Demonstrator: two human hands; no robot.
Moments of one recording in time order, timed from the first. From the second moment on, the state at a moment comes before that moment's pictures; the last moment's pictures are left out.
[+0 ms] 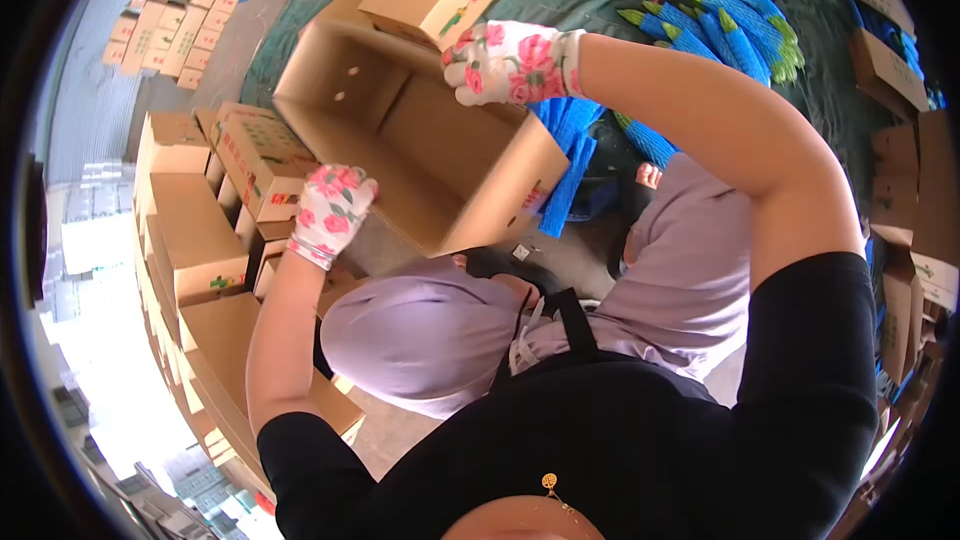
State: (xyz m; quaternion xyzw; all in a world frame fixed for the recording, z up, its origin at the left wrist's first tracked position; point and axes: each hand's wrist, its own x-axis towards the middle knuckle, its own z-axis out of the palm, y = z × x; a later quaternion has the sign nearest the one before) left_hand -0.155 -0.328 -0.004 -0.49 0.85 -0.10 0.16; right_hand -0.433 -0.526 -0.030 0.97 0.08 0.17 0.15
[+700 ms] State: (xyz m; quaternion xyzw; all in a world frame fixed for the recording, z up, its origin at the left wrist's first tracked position) left_hand -0.244 -0.361 -0.035 -0.54 0.84 0.08 0.05; right_hand -0.709 -0.464 -0.313 0.67 -0.67 -0.24 -0.21
